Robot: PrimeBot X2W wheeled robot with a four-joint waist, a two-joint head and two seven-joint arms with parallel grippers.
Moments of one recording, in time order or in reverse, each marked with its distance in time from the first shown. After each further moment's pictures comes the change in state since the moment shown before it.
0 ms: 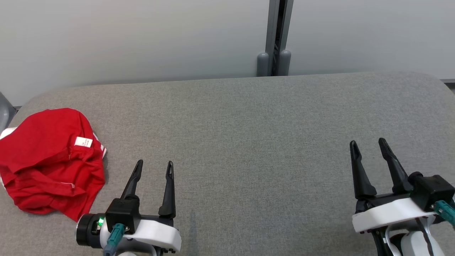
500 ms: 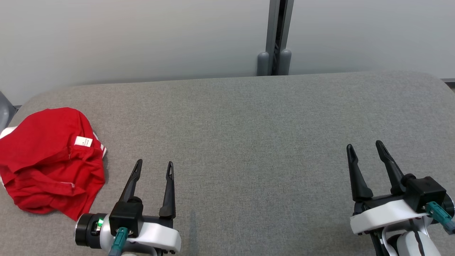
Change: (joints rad) left arm 0.009 -0.018 0.022 0.006 0.084 -0.002 -0.023; right arm -0.012 -0.002 0.006 0.061 -0.073 0.000 -0.035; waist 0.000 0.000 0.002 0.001
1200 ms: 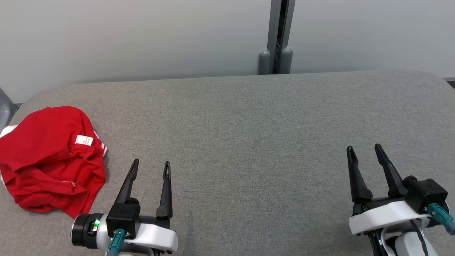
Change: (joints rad) left arm 0.012 -0.033 0.060 0.003 0.069 -0.044 -0.017; right arm -0.012 -0.002 0.020 0.043 0.064 0.001 -0.032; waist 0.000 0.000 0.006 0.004
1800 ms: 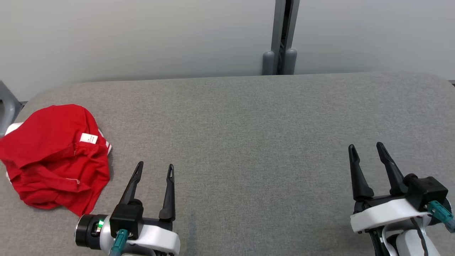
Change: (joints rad) left arm -0.001 -0.004 0.002 0.025 -0.009 -0.025 0.000; right arm -0.014 -0.001 -0.015 0.028 -0.002 0.000 0.000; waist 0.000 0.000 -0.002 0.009
